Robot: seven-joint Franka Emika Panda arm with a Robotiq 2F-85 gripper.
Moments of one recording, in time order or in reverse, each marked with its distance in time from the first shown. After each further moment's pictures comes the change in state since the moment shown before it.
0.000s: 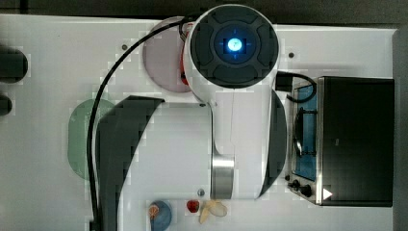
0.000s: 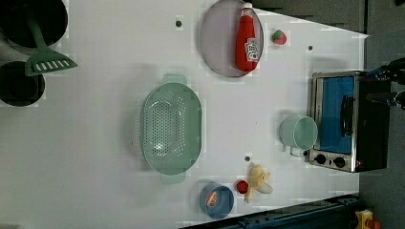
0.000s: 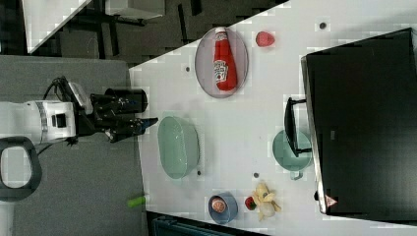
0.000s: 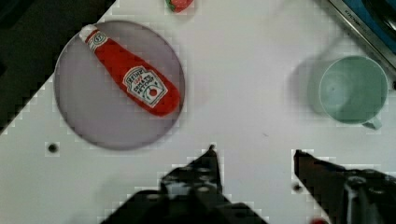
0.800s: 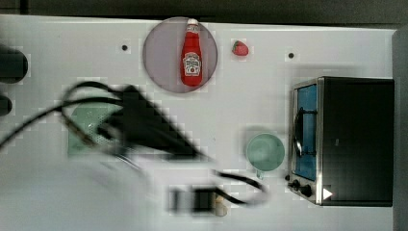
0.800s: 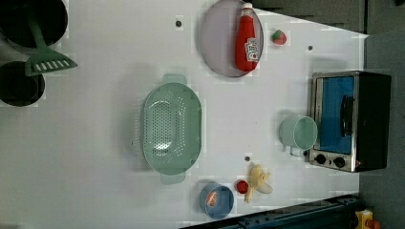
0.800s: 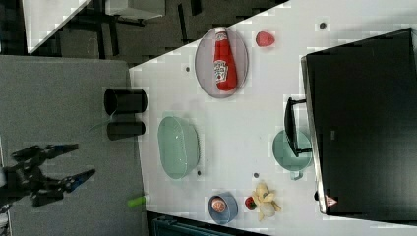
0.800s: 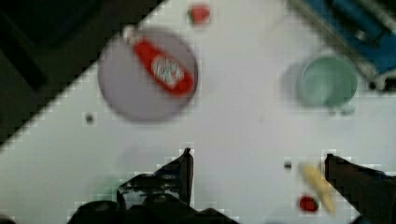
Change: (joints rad) arm 0.009 -0.307 0.205 -0.046 -0.036 -0.121 0.119
